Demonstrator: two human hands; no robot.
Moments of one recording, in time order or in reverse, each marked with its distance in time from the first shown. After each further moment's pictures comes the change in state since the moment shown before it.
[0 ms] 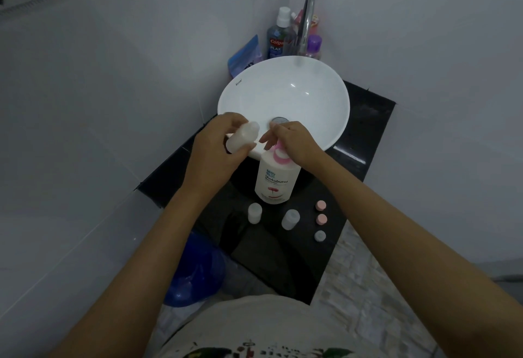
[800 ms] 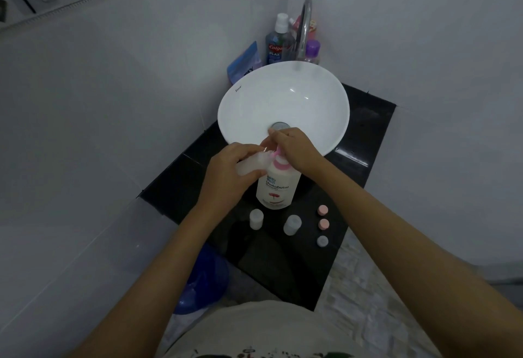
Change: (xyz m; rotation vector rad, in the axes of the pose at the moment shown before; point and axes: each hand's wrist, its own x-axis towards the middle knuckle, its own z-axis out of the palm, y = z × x) left_hand -0.014 -0.005 0.023 -0.096 -0.103 -0.066; right_hand -0.002 -0.004 0.001 0.063 0.017 0.013
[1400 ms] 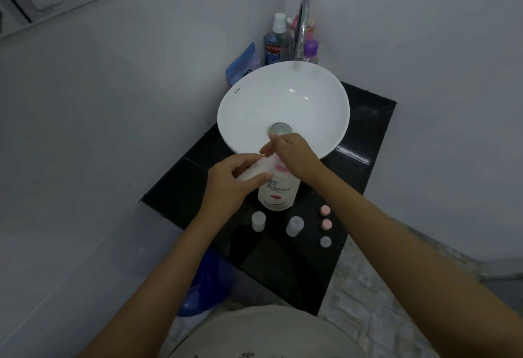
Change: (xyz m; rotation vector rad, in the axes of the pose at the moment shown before) left_hand -0.006 0.000 0.004 -0.266 -0.021 -0.230; right_hand -0.009 -0.003 0.001 -0.022 0.015 0.091
